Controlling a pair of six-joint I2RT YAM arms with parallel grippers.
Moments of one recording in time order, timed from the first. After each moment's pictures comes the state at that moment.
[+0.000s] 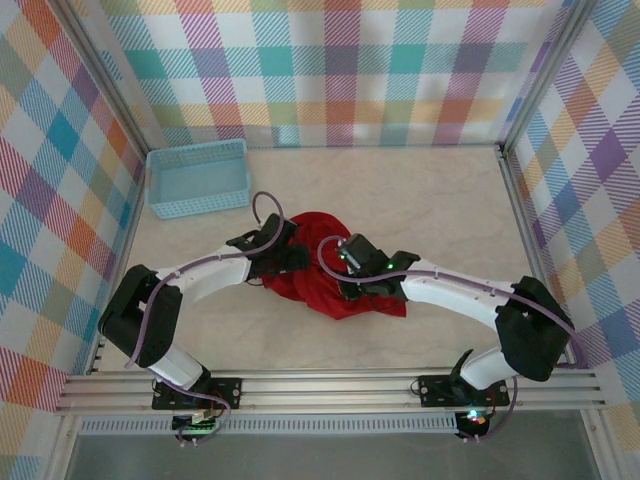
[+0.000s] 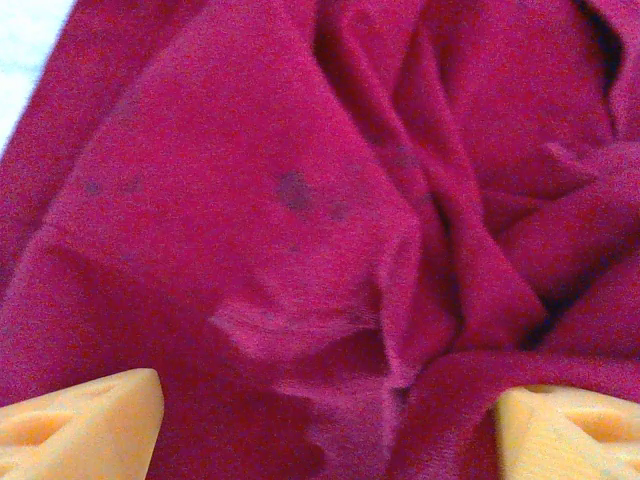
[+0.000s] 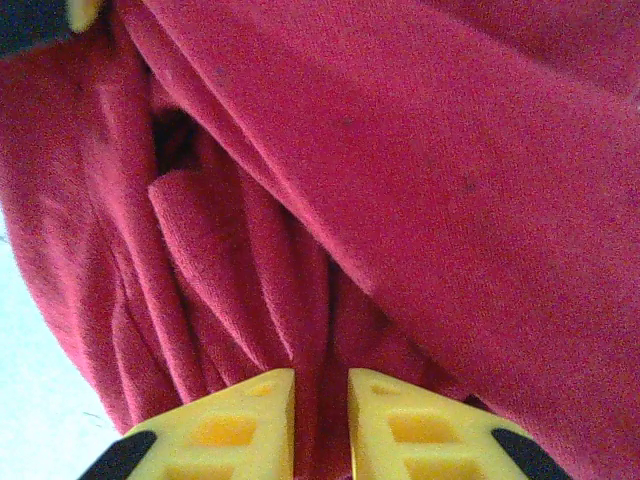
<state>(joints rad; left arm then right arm) -0.59 1.57 0.93 -0.36 -0.09 -0.68 0.89 1.46 0.95 -0.53 0.08 0.44</state>
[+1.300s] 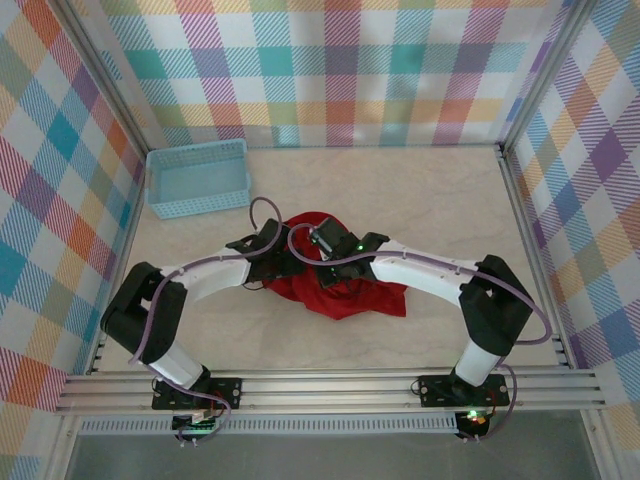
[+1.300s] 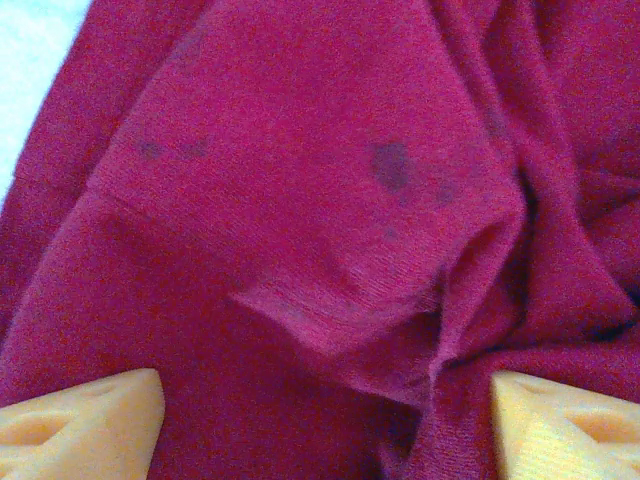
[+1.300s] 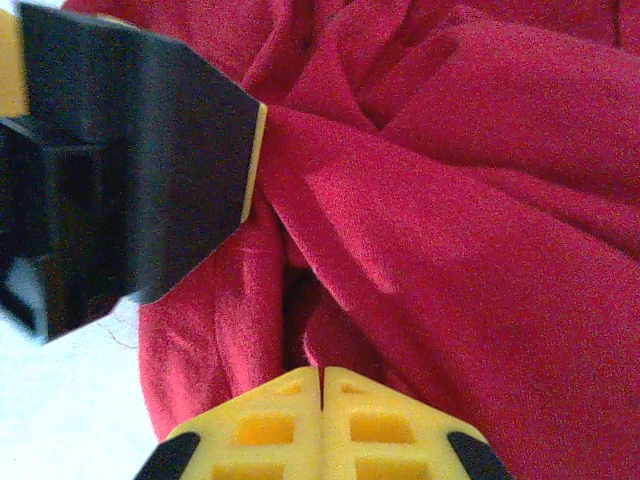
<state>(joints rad) -0.57 1.60 0.89 -0.36 -0.10 -0.69 0.91 1.68 1.20 -0.58 0.06 0.38</state>
